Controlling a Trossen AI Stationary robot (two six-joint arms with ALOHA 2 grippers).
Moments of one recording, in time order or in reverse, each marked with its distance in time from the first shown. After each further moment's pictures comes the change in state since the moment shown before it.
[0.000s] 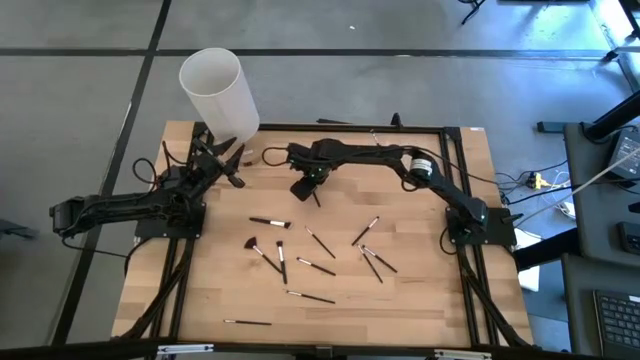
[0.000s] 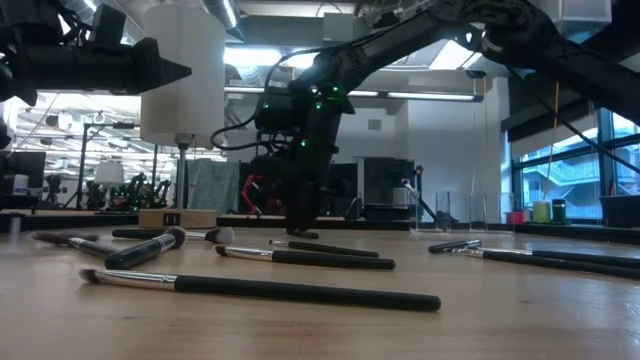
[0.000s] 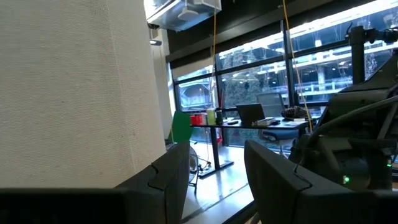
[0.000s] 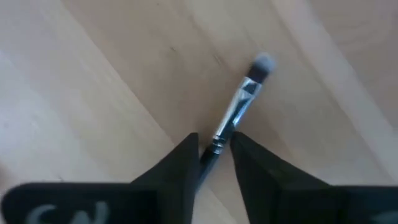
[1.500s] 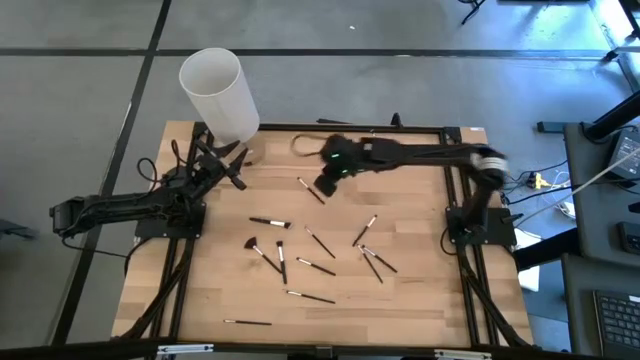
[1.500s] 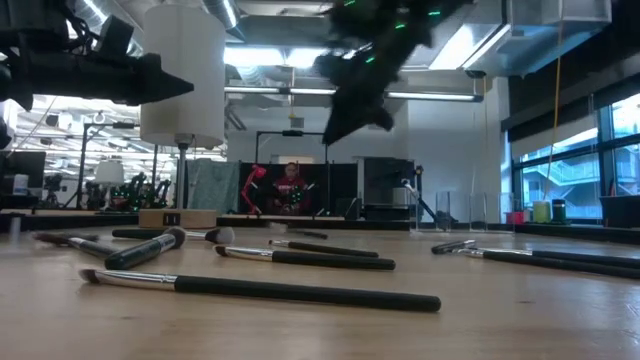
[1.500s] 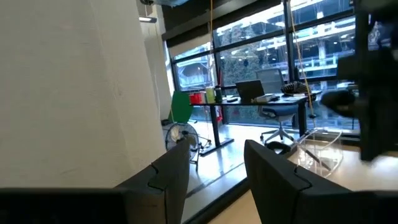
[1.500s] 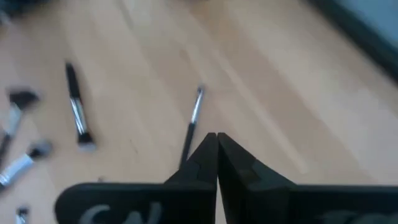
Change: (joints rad) left arm -0.001 -0.004 0.000 -0.117 -0.010 -0.021; right arm 0.024 -0.707 -0.712 0.509 0.132 -0.063
